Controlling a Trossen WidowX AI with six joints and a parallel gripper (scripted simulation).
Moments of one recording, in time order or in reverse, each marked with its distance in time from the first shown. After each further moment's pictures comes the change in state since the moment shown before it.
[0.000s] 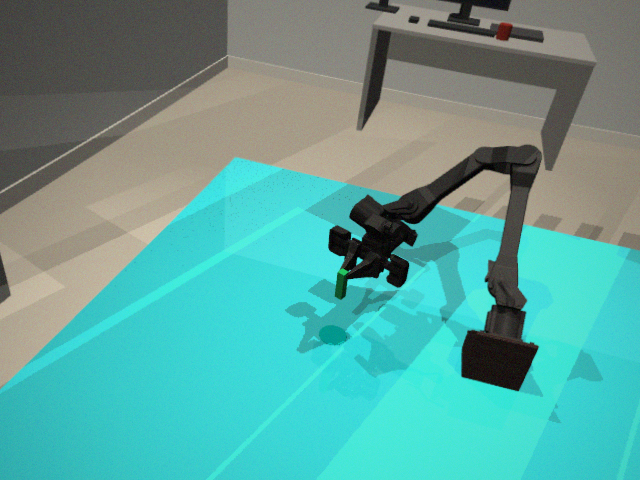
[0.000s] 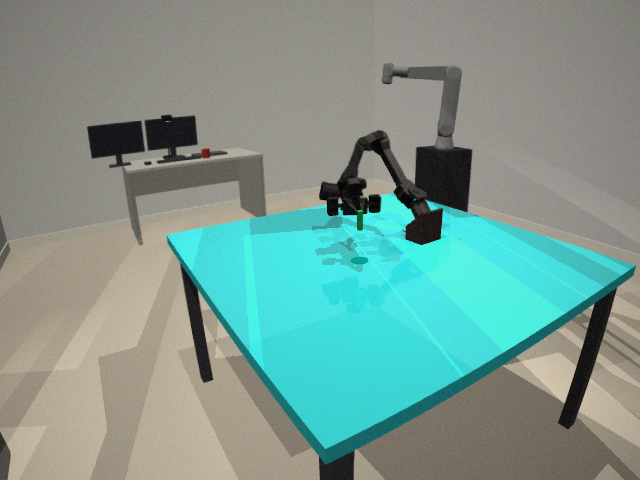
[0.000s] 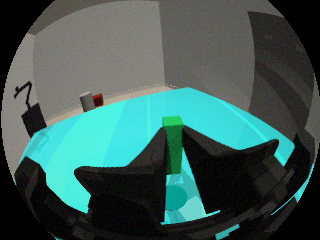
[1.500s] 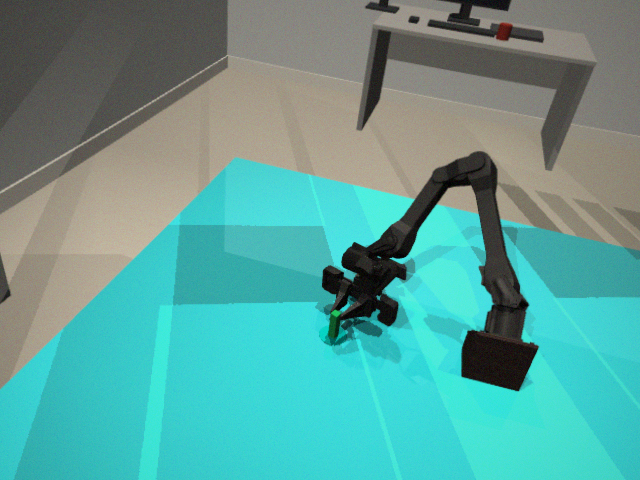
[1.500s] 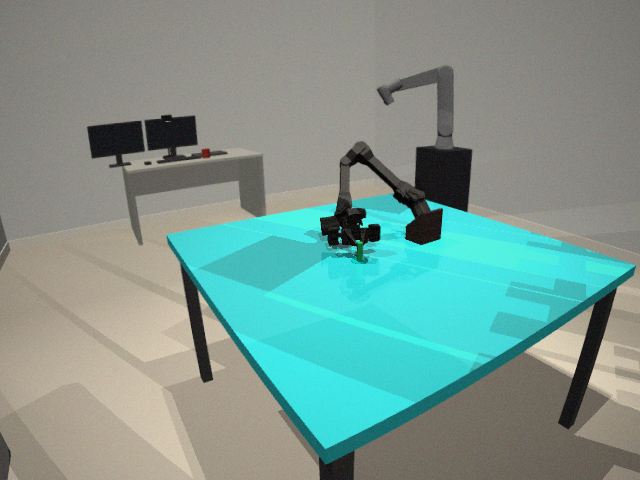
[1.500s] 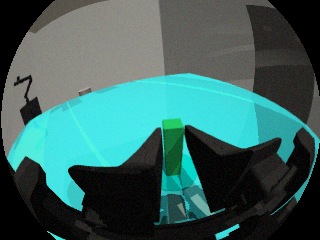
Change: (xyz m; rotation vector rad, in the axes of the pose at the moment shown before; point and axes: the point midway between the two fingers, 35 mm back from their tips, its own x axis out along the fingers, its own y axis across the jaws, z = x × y) arm 0.012 0.001 -0.107 0.004 0.009 0.005
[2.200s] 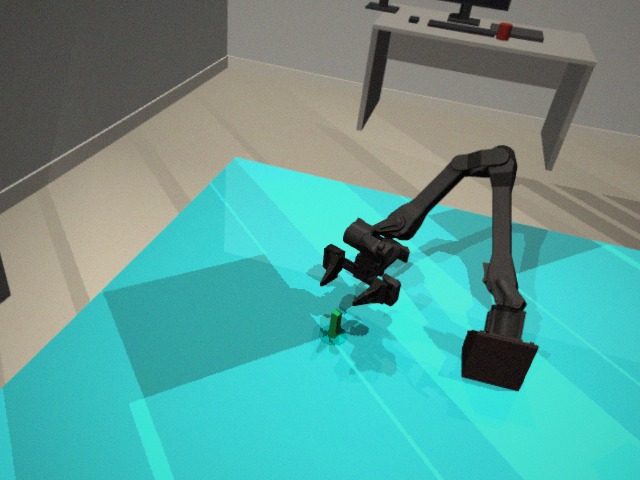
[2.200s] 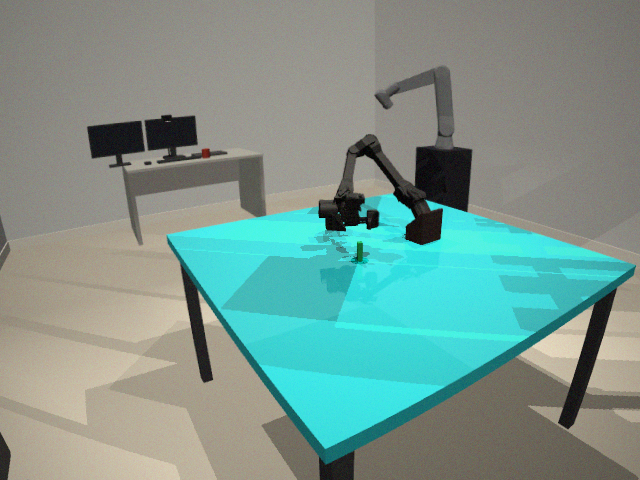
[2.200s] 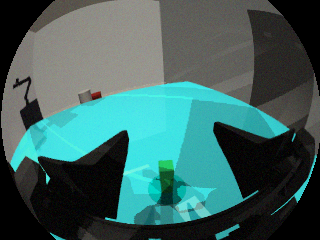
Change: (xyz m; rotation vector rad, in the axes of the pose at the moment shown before) arm -0.006 -0.007 0.054 -0.018 -0.009 -0.007
